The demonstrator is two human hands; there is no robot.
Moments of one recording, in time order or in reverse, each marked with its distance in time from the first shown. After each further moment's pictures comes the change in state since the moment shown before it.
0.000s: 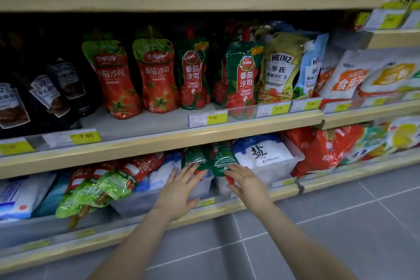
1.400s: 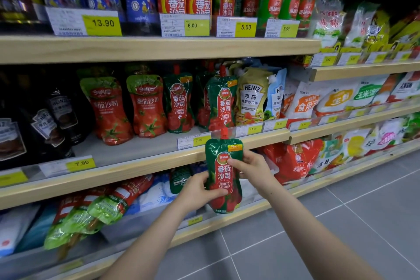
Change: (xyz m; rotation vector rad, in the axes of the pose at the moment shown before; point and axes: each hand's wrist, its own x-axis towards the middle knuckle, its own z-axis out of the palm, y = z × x) left_hand 0.039 0.074 -0.078 -1.042 -0.081 -0.128; right_hand 0.003 -0.041 -0.122 1.126 0.206 0.353
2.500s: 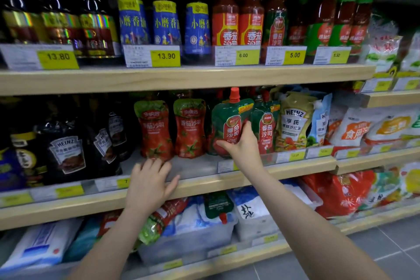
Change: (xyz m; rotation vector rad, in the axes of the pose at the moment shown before) left_hand -0.051 -0.017 -0.182 1.374 0.736 0.288; right_hand 0.088 -0.070 0.114 -0.430 0.222 -0.362
